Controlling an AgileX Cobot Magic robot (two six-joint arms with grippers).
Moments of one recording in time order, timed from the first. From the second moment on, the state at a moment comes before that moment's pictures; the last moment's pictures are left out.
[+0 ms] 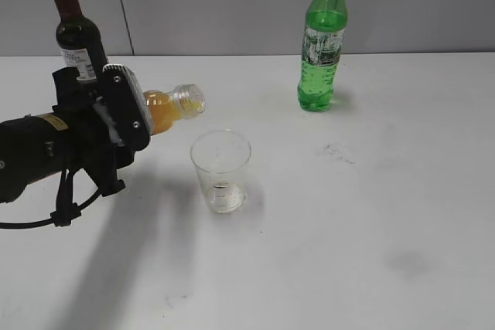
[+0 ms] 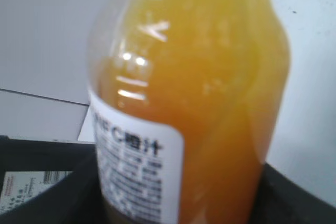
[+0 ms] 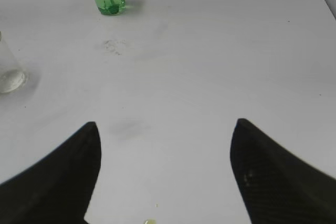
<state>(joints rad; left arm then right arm) -0.57 1.70 -0.61 -0.52 -0.50 1.41 0.02 -0.01 -0.50 0.10 1.04 -0.09</state>
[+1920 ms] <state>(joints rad) -0.61 1.70 -0.66 -0.77 -0.57 1.95 0.02 -0.01 -0.50 0.10 1.04 -0.09</state>
